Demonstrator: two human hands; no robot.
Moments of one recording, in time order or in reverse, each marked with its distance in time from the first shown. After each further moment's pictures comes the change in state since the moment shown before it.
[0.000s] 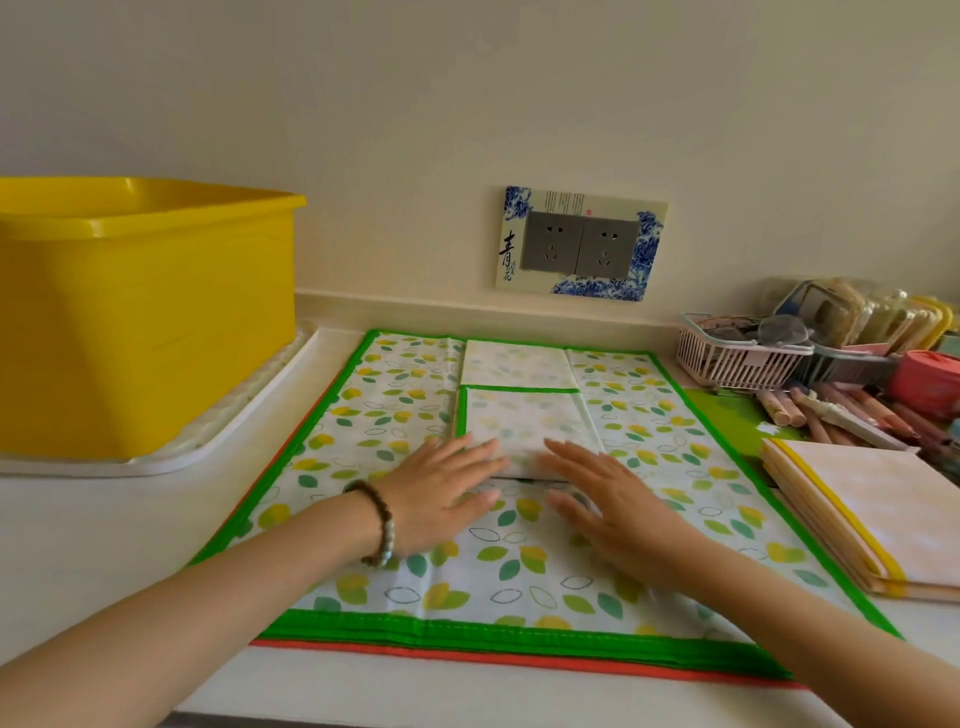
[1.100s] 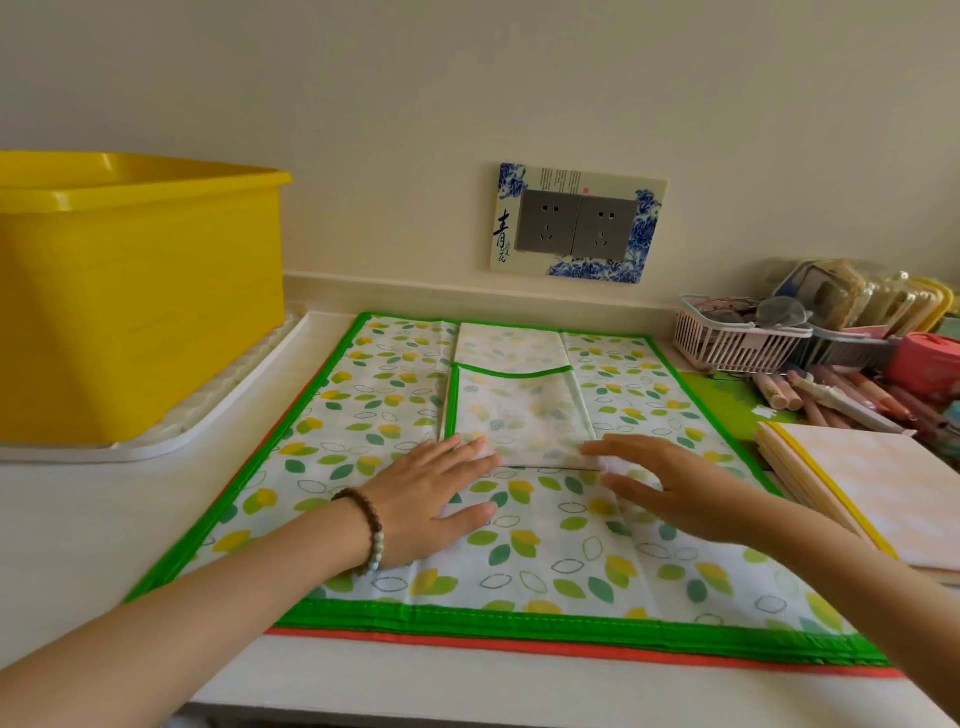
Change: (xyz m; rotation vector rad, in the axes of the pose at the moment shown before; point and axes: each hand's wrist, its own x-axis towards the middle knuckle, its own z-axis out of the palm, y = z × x) left_hand -0.001 -0.006 0.024 0.015 -0.021 -0.025; right_hand -0.012 0.040 -0.037 -0.014 -0.151 0.074
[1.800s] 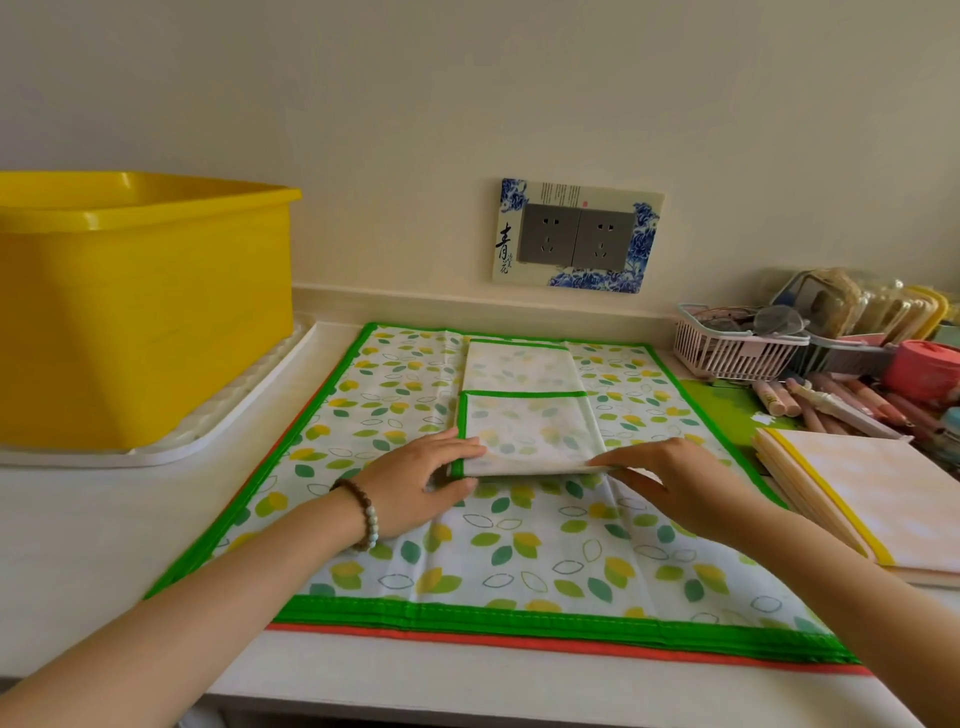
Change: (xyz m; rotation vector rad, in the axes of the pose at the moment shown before) left_hand 0.002 -0.013 -0.011 -0.341 0.191 -0.057; right_hand 0.001 0.006 0.002 -0.170 0.255 -0.155
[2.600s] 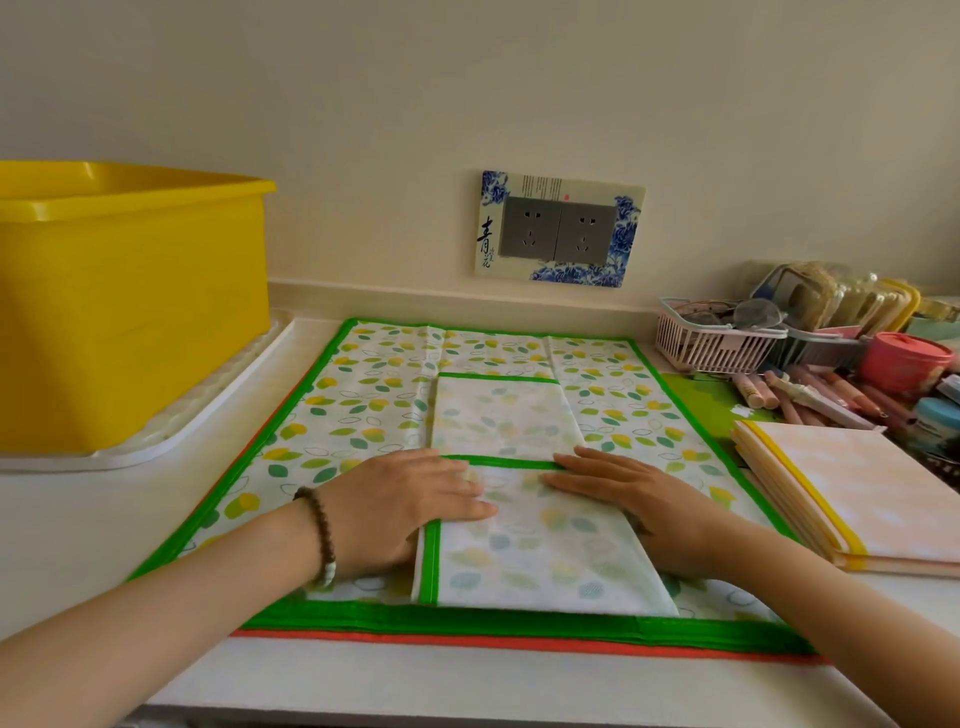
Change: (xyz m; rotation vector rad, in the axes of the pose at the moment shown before) left_hand -0.021 0.018 -0.006 0.561 -0.026 0.486; right_hand -0.018 -0.001 0.014 0.086 -0.240 -0.117
